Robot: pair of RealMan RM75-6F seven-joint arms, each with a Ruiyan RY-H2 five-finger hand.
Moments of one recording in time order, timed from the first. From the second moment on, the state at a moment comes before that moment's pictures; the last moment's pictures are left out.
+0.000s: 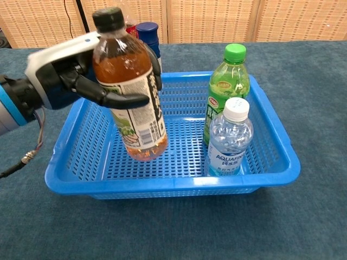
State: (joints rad) left arm -0.66 -1.54 -0.06 -1.59 1.65 1.13 -0.81; right arm 0.25 -1.19 0.11 -1.46 -1.53 1.44 0.27
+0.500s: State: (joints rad) left arm -0.72 -1.55 -0.01 -1.51 1.70 1.10 -0.83; right arm 0.25 -1.19 0.11 -1.46 -1.54 1.44 0.28
